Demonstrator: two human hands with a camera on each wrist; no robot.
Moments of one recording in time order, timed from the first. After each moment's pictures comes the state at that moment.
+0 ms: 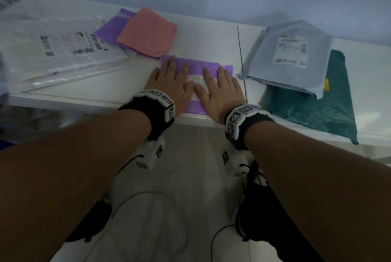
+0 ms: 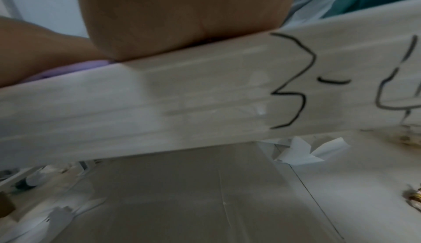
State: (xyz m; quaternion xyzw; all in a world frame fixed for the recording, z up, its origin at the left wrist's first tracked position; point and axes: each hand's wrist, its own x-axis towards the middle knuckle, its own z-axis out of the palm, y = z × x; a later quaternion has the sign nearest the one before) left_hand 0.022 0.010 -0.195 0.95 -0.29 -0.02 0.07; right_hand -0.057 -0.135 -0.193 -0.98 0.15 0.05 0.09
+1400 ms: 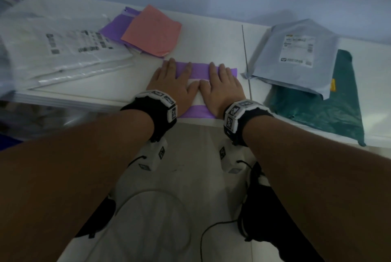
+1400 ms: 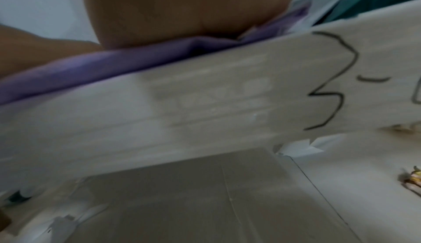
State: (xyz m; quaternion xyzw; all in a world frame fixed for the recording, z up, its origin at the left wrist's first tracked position) left_hand 0.022 0.015 -0.202 0.96 -0.29 -0.01 0.06; right_hand -0.043 -0.129 -0.192 -0.98 0.17 0.03 0.13
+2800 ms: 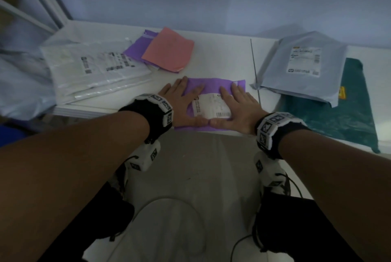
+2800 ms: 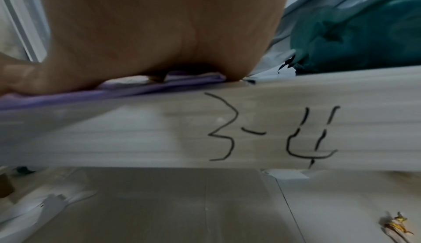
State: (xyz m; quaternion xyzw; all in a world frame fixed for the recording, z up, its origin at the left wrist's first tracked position) left_hand 0.033 0.051 -0.176 0.91 -0.38 -0.15 -0.03; right_hand -0.077 -0.153 -0.176 -0.98 0.06 0.16 0.11
